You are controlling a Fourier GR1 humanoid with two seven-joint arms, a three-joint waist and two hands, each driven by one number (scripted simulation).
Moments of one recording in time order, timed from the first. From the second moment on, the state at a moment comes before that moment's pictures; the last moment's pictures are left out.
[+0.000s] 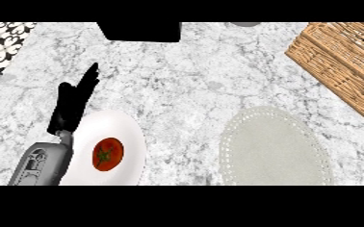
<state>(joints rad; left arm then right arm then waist) -0.24 0.26 -0.04 -1.36 -0.04 0.05 0.20 -0.66 -1.13 -0.17 -1.58 -0.01 0.52 0.27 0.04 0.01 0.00</state>
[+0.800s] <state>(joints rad) -0.25 0.25 -0.03 -1.35 -0.05 0.04 0.21 -0.86 -1.08 -0.03 -0.83 0.40 0.40 -0.39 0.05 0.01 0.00</state>
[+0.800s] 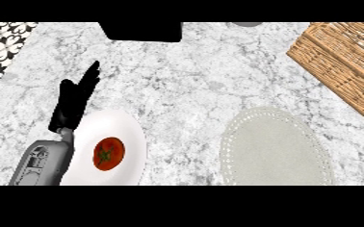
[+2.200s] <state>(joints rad) -0.27 0.24 -0.01 -1.35 -0.07 0.02 0.22 -1.09 -0.96 -0.24 -0.18 0.38 0.29 -0.59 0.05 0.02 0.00</state>
